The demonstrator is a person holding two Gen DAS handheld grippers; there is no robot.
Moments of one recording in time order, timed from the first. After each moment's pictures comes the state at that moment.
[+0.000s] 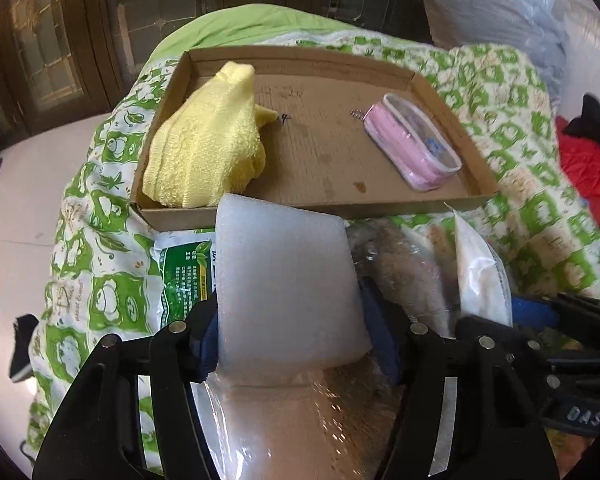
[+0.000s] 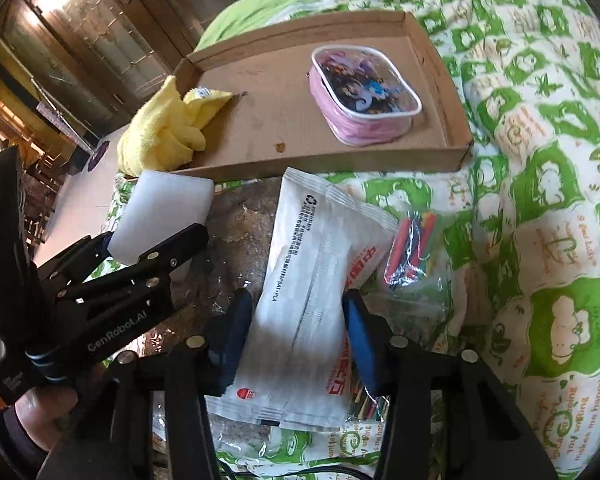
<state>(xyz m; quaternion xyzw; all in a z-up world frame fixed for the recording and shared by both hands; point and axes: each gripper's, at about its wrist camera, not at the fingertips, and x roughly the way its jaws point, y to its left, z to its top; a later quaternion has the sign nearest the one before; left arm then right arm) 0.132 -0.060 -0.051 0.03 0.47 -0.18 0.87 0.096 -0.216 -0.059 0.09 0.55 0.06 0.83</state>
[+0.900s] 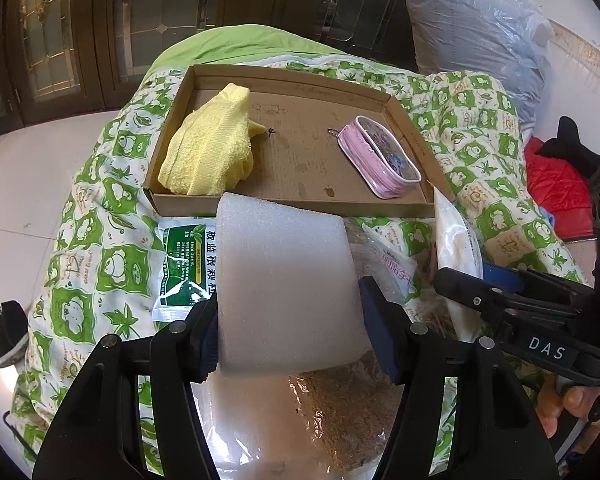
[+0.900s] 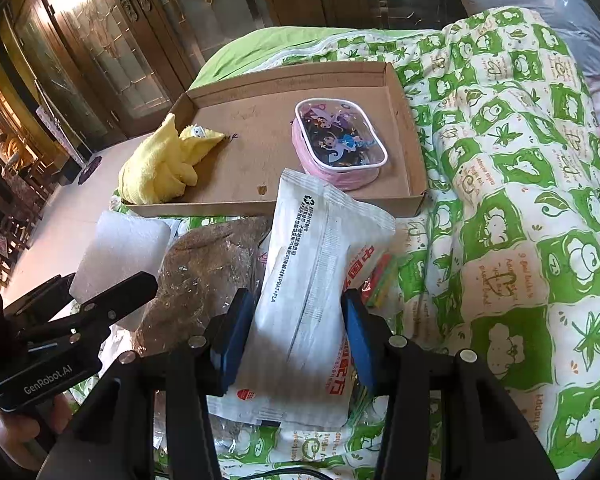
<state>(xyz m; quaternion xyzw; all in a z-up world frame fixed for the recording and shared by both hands) 0.098 -0.053 -0.032 -0.01 0.45 -0.20 0.87 0.088 -0.229 -0.044 0.06 0.51 0.04 0.86</state>
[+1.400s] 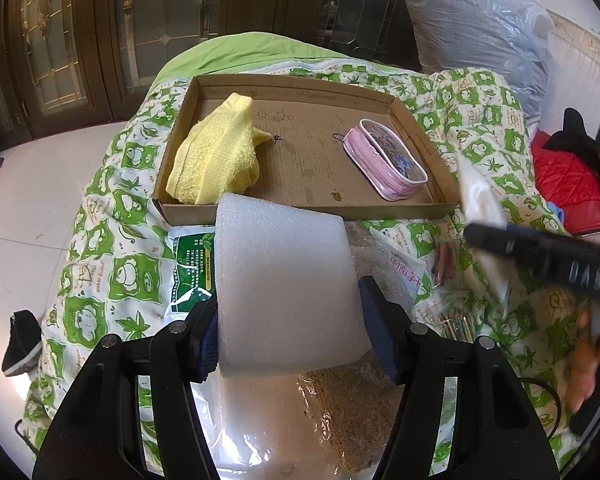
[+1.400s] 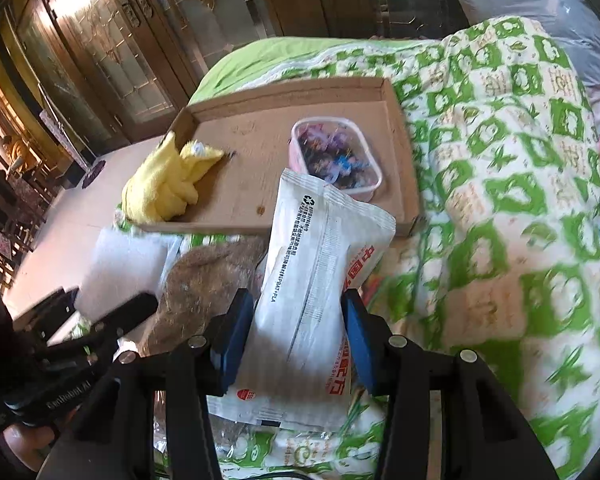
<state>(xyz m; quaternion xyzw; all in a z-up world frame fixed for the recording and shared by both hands) 0.095 -0.055 -0.029 0.01 0.43 -0.18 0.88 0.103 -0.248 -0.023 0.07 0.50 0.04 0.86</state>
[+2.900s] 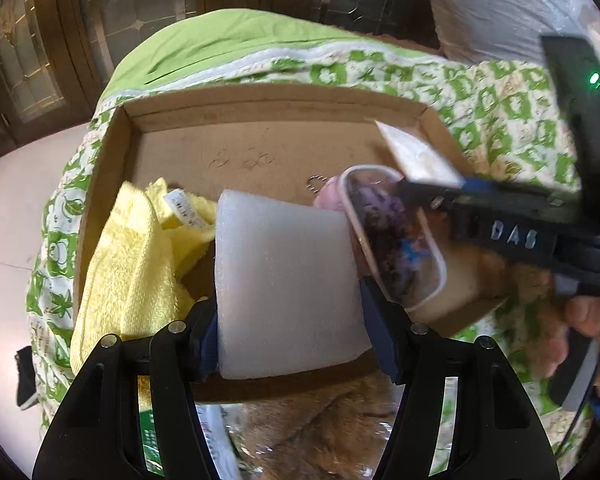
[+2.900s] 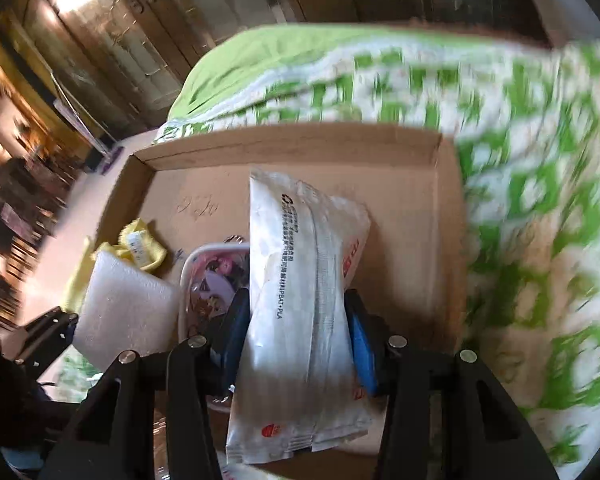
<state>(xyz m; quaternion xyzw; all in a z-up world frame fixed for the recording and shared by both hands) 0.223 -0.121 -0.041 0.06 0.49 -0.17 0.86 0.269 -0.276 -0.060 0.03 0.52 0.09 0.85</state>
